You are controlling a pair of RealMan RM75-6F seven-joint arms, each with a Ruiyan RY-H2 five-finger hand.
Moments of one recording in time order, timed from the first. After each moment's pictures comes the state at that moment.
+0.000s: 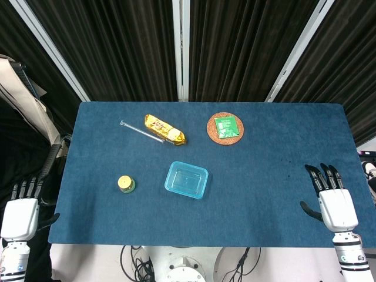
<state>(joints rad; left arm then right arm) -0.09 -1.19 0.05 -1.75 1.44 1.63 0.26 0.15 -1.17 -0.01 -1.67 -1.53 1.55 -0.14</state>
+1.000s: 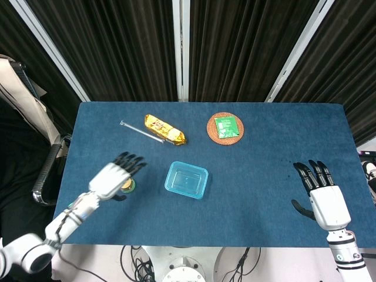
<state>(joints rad) -0.67 -1.22 -0.14 -1.72 1.48 0.82 0.22 0.16 -1.14 0.03 -1.71 -1.63 1.53 -0.15</state>
